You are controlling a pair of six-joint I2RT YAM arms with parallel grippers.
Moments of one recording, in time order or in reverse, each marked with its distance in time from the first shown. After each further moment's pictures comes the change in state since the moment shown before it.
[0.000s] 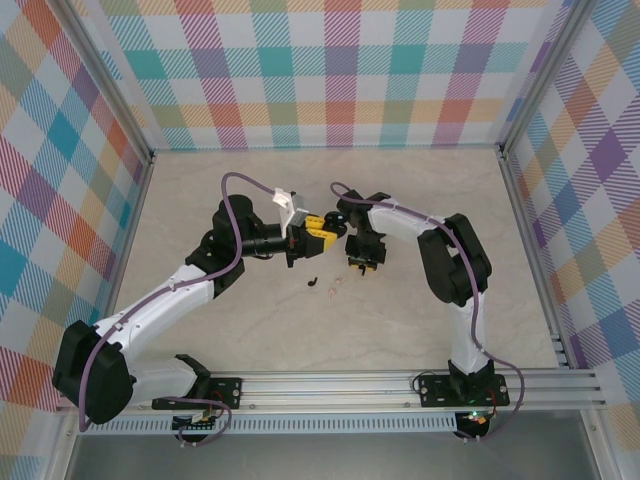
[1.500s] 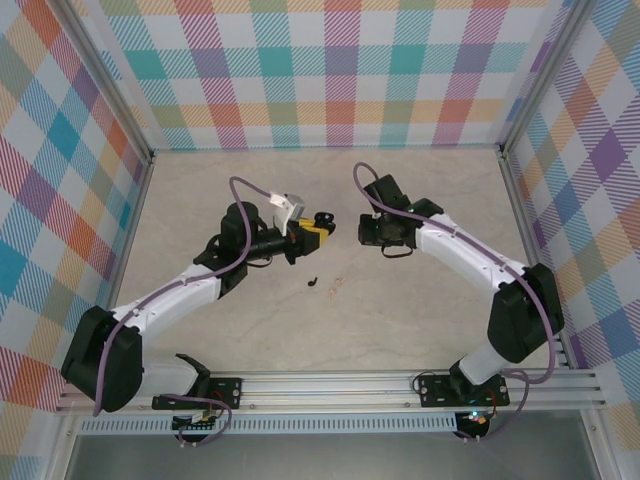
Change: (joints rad) left arm 0.051 0.080 -0.095 0.041 -0.183 -0.139; right arm -0.007 -0.530 -0.242 0.267 0.079 -0.231
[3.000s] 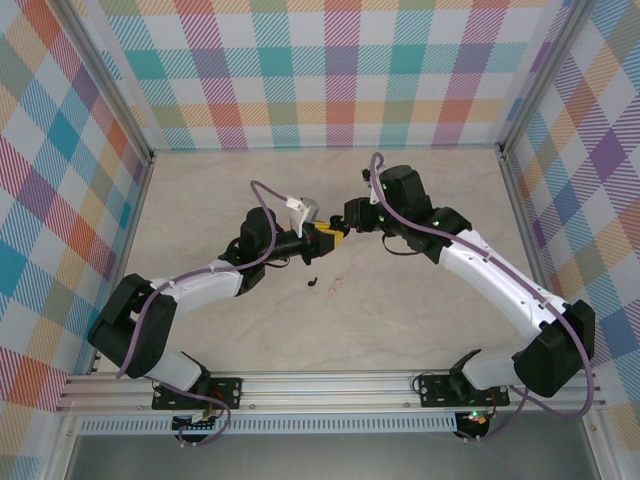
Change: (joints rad) left arm -0.057 0.196 -0.023 0.298 0.003 -0.105; right arm 0.053 -0.198 -0.012 0.225 -0.152 -0.104
